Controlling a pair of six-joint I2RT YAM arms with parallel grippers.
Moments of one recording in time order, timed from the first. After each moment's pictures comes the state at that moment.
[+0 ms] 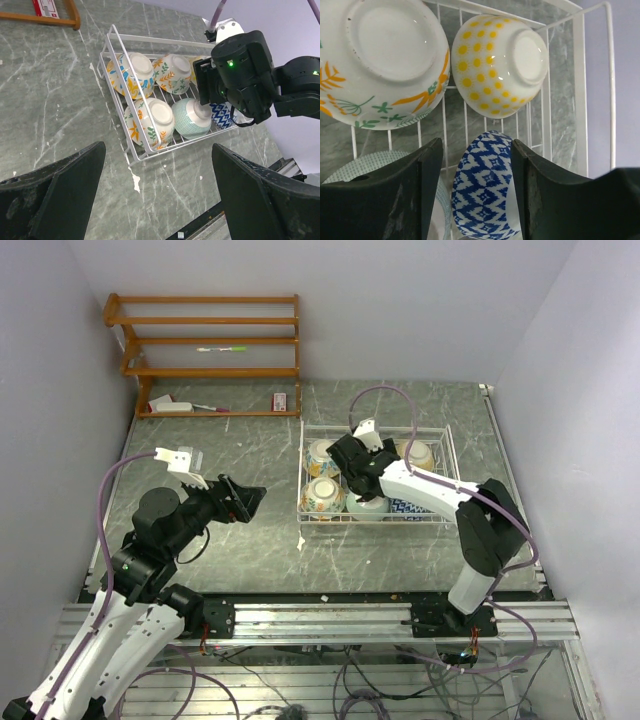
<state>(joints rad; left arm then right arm) -0.48 0.49 0.70 -0.36 0.07 -0.50 0.74 1.74 1.20 -0.58 0.97 0.28</state>
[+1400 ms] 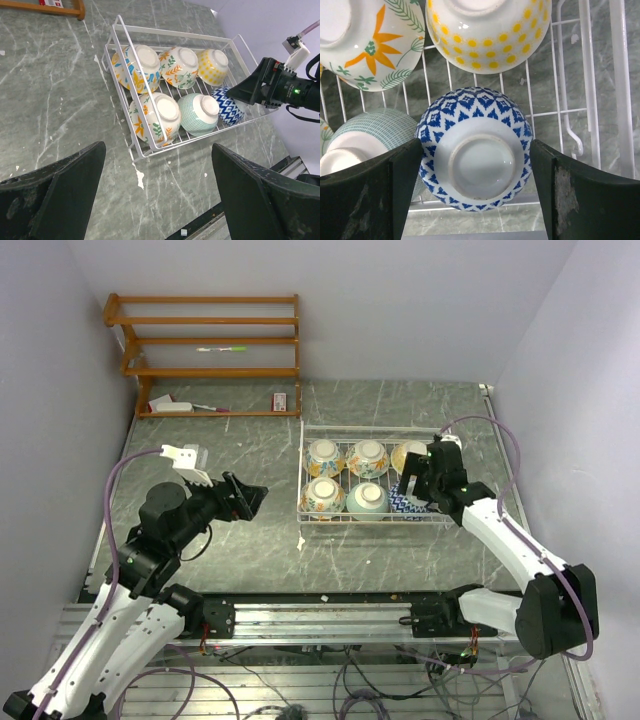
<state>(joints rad) -0.48 0.53 0.70 -0.36 0.06 -0.50 0.30 1.18 0.77 -0.39 0.23 0.39</state>
